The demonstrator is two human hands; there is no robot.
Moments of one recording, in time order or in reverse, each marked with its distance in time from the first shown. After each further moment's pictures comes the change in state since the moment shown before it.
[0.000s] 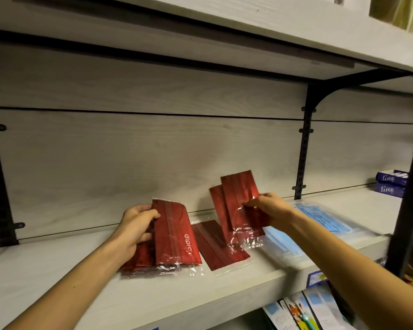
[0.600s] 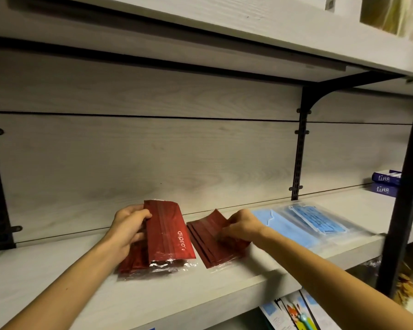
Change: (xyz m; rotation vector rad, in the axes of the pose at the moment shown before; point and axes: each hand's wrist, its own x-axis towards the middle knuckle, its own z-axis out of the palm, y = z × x) left_hand 0.002 0.002 -0.010 -0.002 0.020 -0.004; right_hand 0.006 0.034 0.046 -0.593 0.008 -0.053
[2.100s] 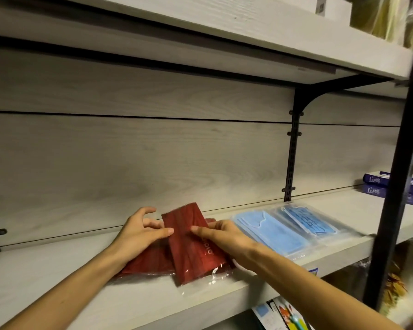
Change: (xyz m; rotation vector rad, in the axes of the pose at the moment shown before) left_hand -0.022 -0.011 0.020 0.347 -0.231 0.172; right_hand -0.058 -0.019 0.018 0.662 -0.319 -0.108
